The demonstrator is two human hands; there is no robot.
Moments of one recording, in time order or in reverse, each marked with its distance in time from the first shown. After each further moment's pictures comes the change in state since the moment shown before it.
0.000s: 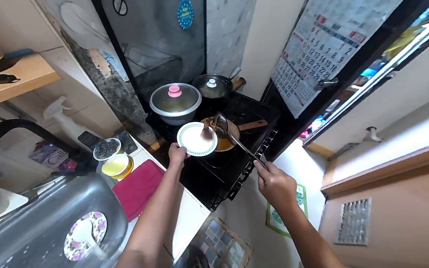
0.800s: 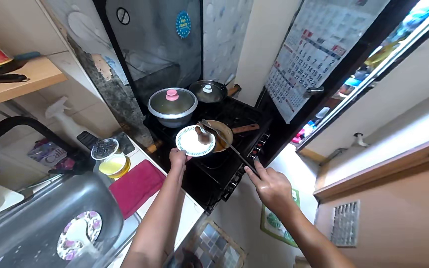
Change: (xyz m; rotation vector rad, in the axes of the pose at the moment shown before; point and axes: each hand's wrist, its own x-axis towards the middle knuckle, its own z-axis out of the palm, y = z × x) left_hand -0.025 -0.005 0.015 -0.198 0.027 -0.065; right_hand -0.005 0.006 -0.028 -0.184 0.088 -0.325
